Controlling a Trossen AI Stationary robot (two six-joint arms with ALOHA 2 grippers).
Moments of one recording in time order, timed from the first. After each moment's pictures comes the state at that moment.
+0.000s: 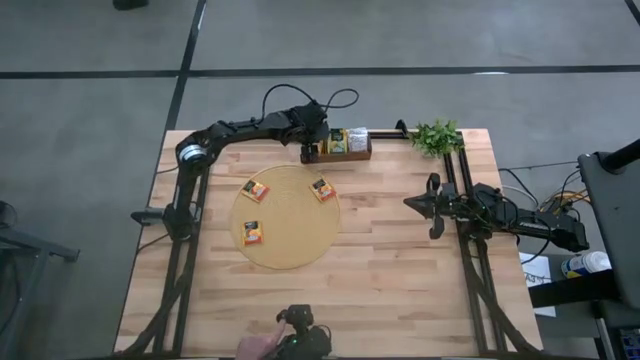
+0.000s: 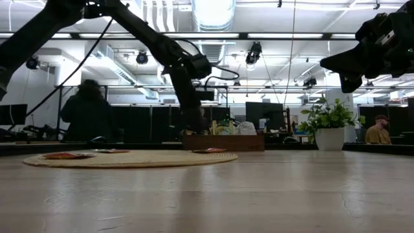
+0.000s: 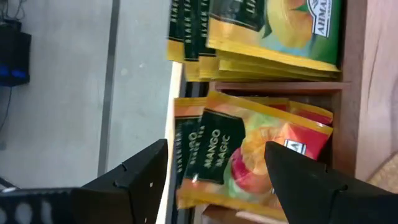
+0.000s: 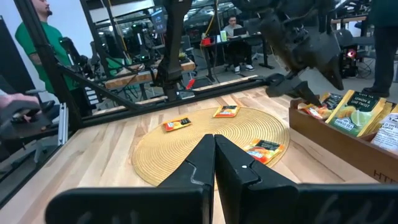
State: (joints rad) left arm 0.60 2.05 1.62 -0.51 -0.22 0.61; right arm -0.19 0.02 0.01 0.02 -0.08 0.23
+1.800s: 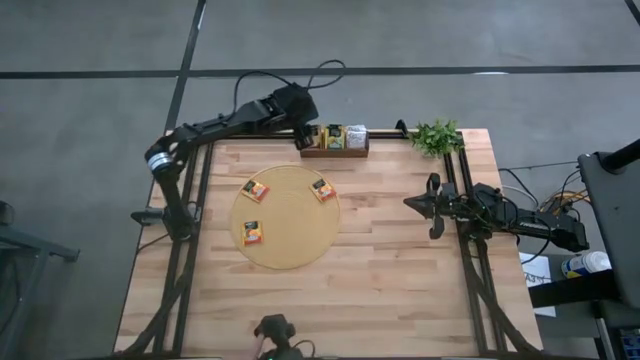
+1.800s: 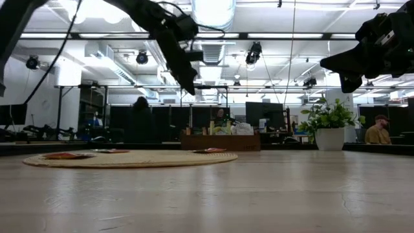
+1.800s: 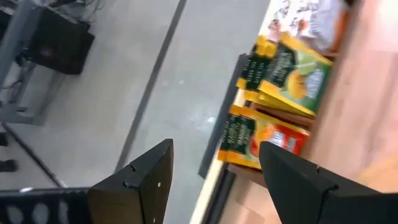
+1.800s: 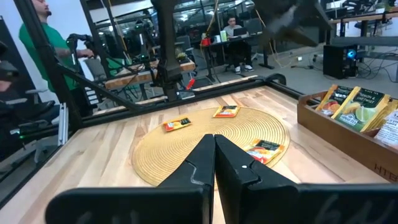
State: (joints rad) left arm 0.58 1.78 1.59 -0.57 -0.31 0.45; right arm -0.19 0.02 0.01 0.02 -0.08 0.23
